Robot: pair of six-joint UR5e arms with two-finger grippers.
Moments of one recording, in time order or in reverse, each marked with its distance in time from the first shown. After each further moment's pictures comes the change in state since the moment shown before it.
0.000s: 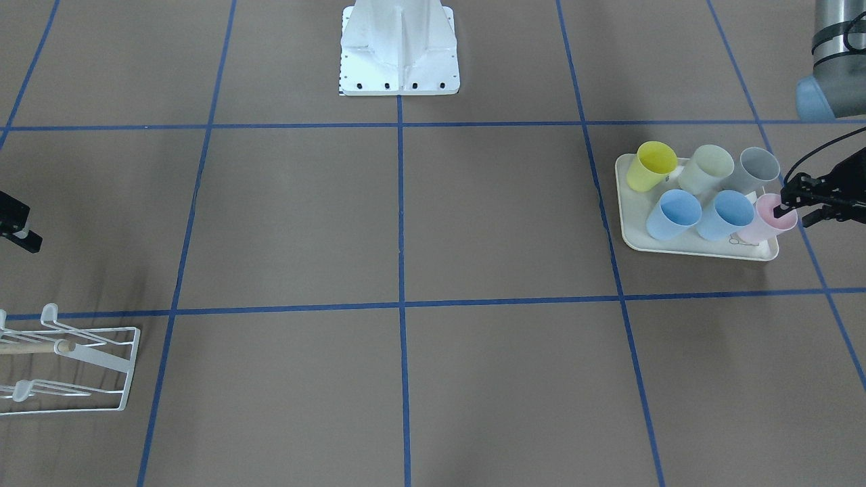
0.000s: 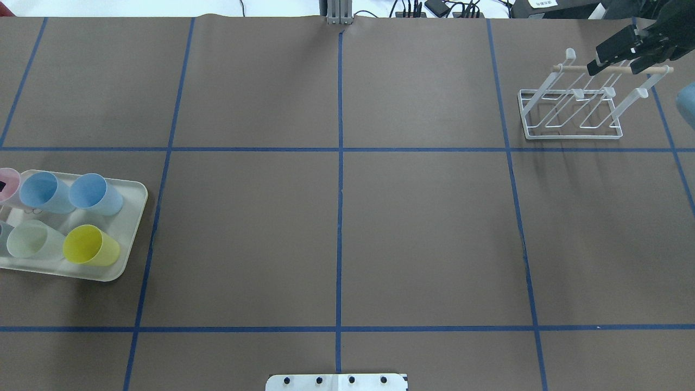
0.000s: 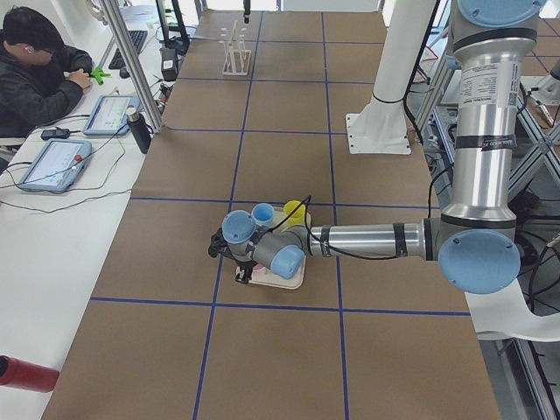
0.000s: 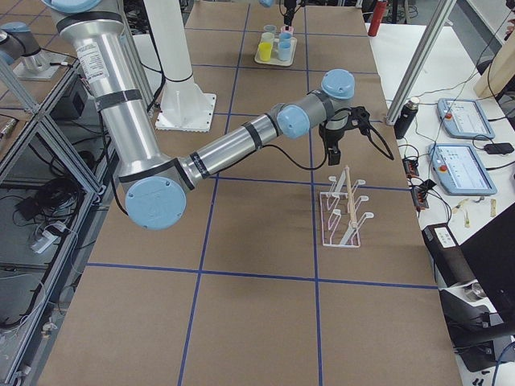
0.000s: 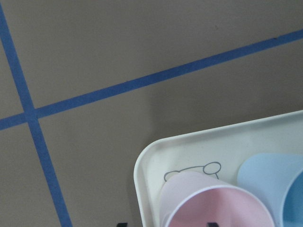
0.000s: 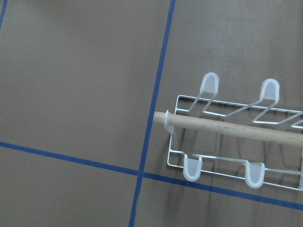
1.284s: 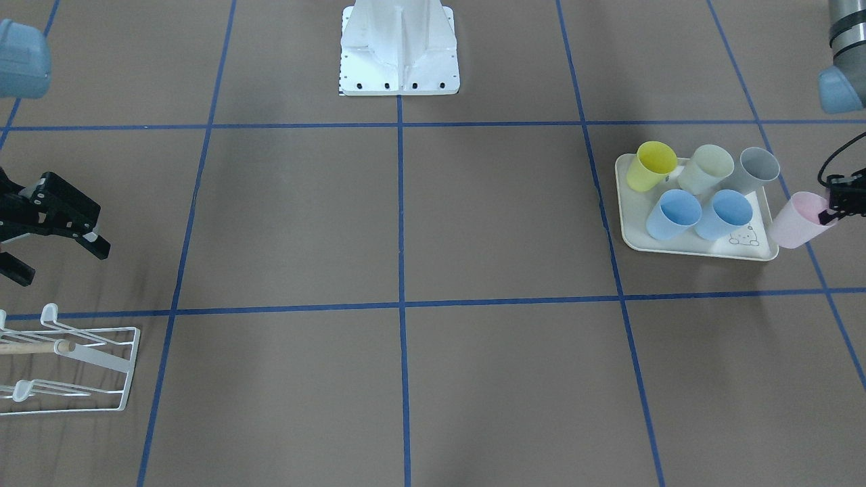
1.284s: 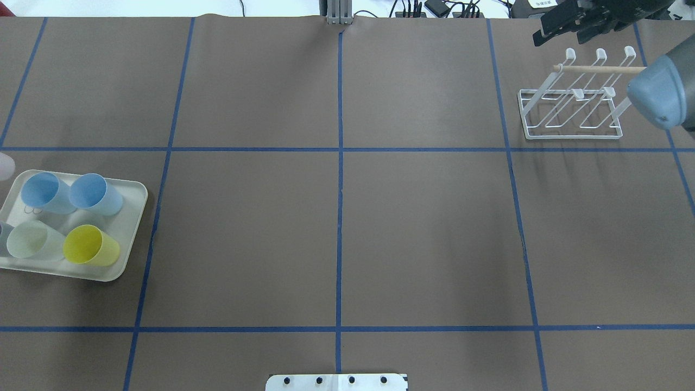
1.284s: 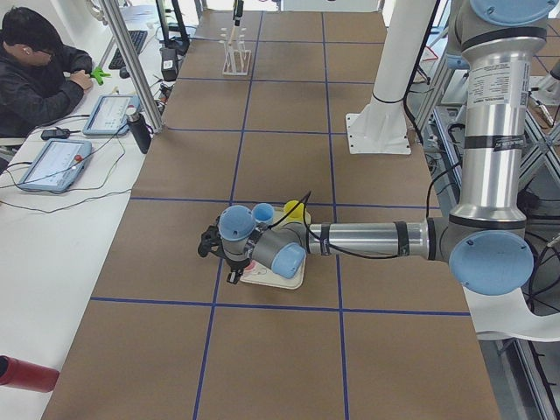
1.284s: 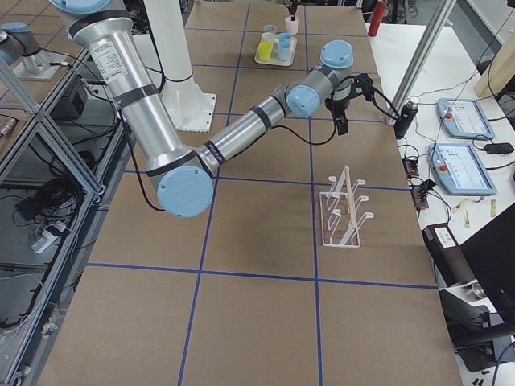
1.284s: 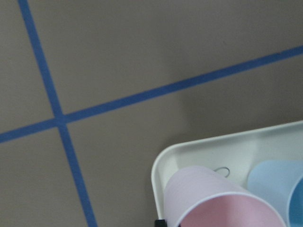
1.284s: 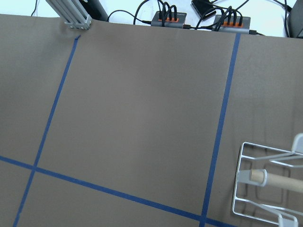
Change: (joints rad) left arm -0.131 -0.004 -0.054 0.012 0.071 -0.007; right arm -0.079 0.114 -0.011 0.158 -0.093 0.160
